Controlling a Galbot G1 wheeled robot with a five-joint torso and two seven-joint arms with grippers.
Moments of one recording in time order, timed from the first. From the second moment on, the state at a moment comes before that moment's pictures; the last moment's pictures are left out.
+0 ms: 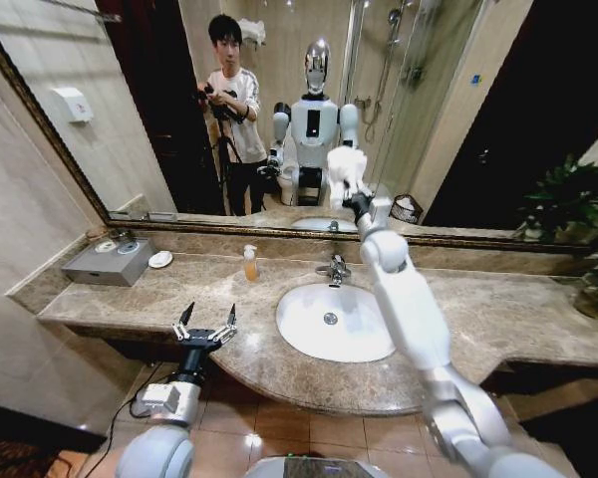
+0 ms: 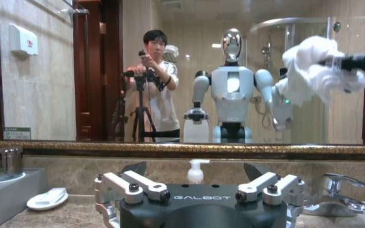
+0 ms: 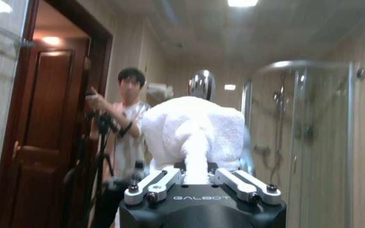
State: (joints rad) left arm 1.82 -1.37 -0.56 -2.36 -0.15 -0.03 -0.11; right arm -0.47 1.36 0.22 1.61 0.24 -0.34 0.14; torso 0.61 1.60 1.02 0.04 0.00
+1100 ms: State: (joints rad) left arm 1.82 -1.37 -0.56 -2.36 -0.15 -0.03 -0.11; right arm -0.35 1.32 0.20 1.67 0.32 -0.39 0.19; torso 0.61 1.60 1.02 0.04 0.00
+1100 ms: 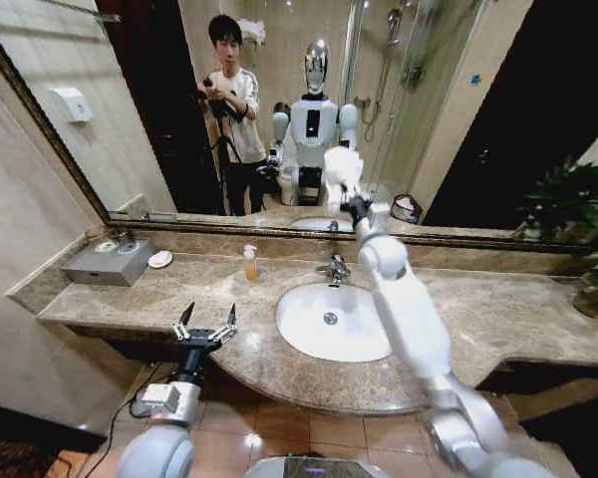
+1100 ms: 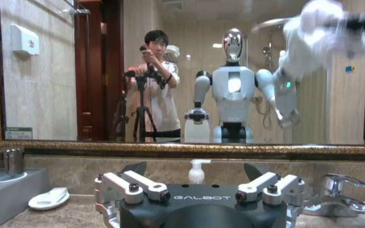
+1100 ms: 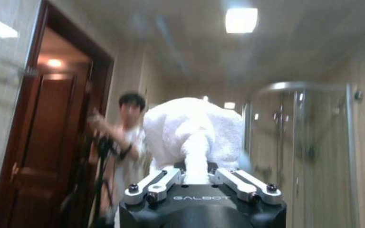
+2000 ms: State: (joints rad) left arm 1.82 -1.37 -0.56 -2.36 -0.15 -0.03 -0.11; right arm -0.35 1.27 0.19 1.69 0.32 -0.39 0.16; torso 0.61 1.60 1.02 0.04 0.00
